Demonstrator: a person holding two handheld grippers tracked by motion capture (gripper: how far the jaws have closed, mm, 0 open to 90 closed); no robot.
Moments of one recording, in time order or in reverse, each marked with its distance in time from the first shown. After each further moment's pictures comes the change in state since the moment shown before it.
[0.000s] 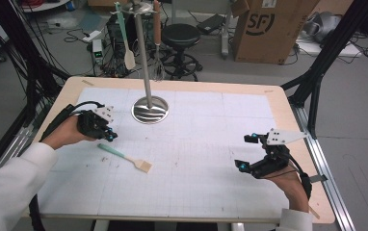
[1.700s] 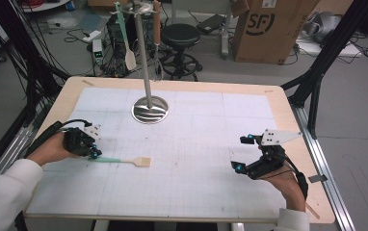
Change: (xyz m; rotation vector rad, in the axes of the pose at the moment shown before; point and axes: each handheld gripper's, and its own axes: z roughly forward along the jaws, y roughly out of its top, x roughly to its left) left arm -0.028 -0.053 0.005 0.122 -0.014 -0.029; right arm 0.003 0.001 0.010 0.030 0.017 -0.006
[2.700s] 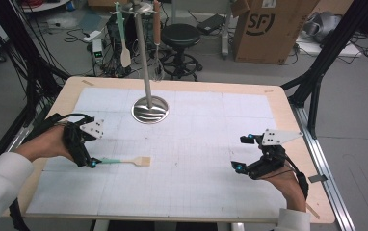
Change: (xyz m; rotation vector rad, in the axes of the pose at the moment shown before) left arm -0.023 0.039 -0.039 -0.043 0.041 0.121; right arm 0.000 0.001 -0.001 -0.006 0.006 -0.004
